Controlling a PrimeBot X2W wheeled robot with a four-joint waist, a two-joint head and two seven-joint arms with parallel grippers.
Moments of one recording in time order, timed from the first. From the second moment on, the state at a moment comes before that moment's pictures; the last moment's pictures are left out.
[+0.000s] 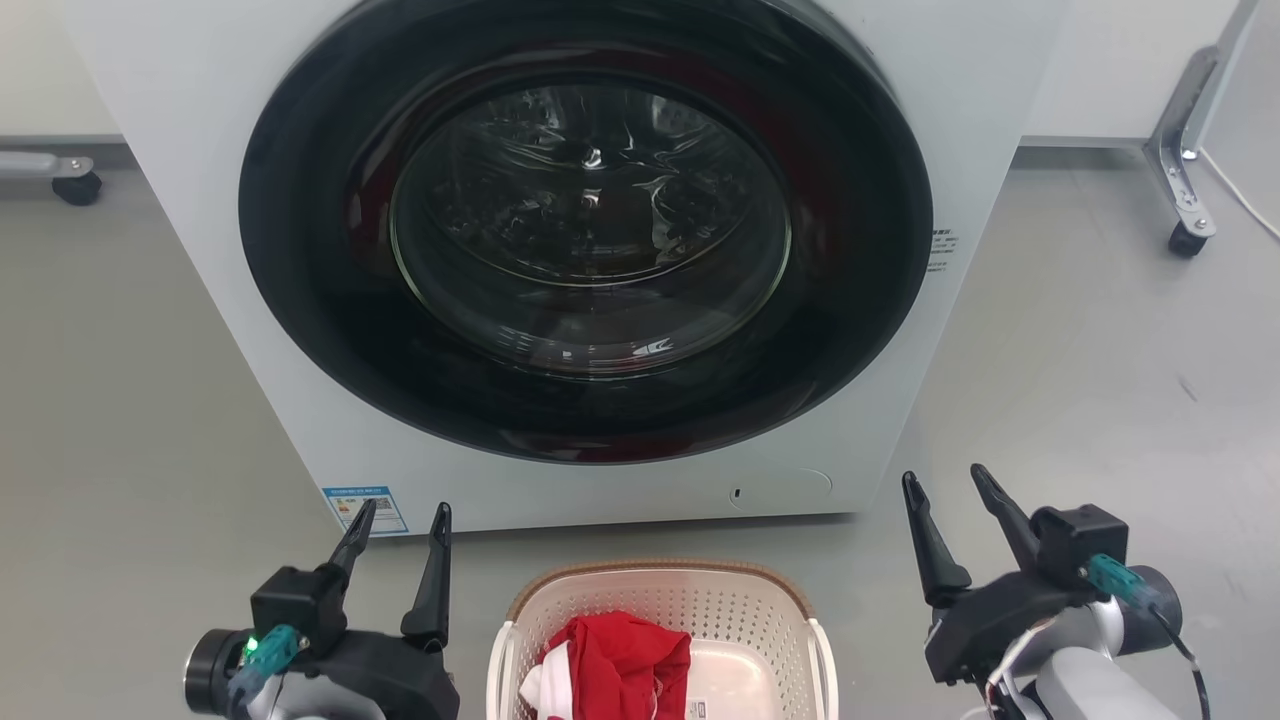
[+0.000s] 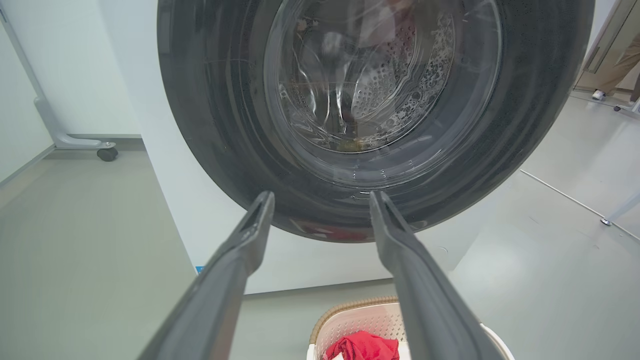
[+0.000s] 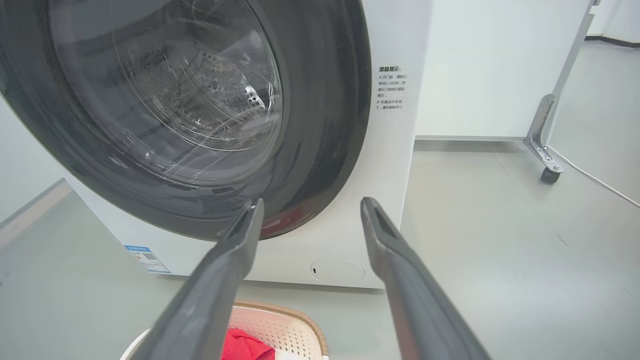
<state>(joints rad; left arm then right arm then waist) -0.23 0.22 -0.42 0.42 -0.53 0.09 -0.25 -0.37 -0.25 0.55 0.54 0.55 -0.10 -0.25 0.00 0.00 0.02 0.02</state>
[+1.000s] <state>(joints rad) 0.07 0.23 -0.30 0.09 -0.46 0.12 -0.24 0.01 -0.22 0.29 0.15 0.36 -0.13 -0.25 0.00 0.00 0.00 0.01</state>
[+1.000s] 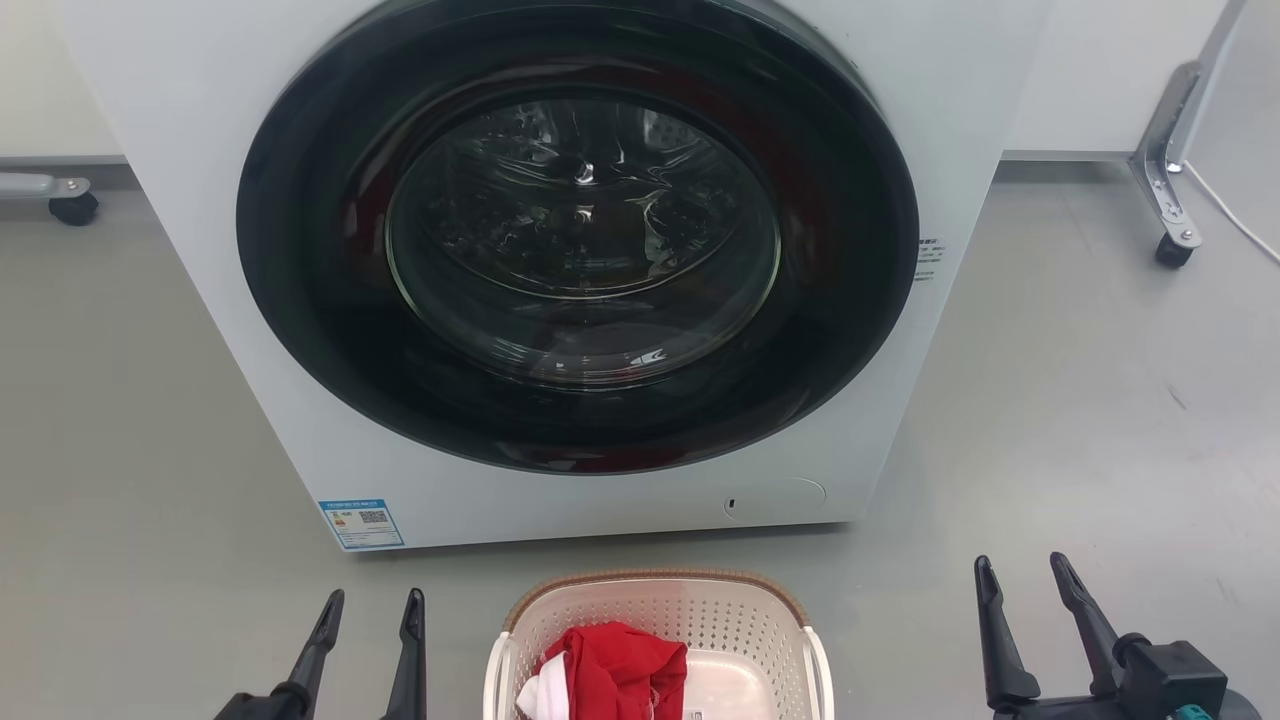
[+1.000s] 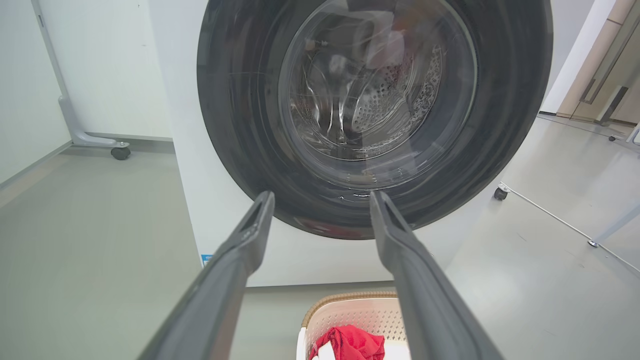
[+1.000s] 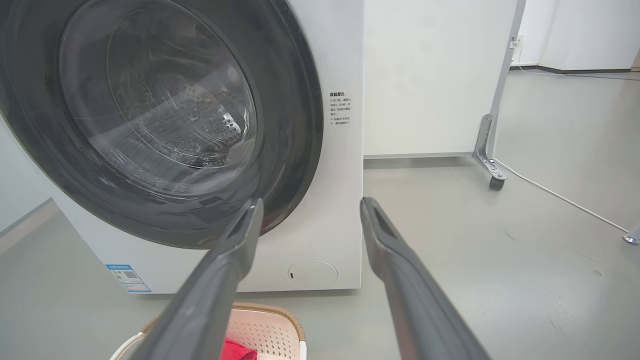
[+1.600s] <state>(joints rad) 0.09 0.19 -0.26 0.06 -0.41 0.12 -0.19 0.06 -0.18 0.23 0.09 0.29 -0.13 -0.25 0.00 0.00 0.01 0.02</state>
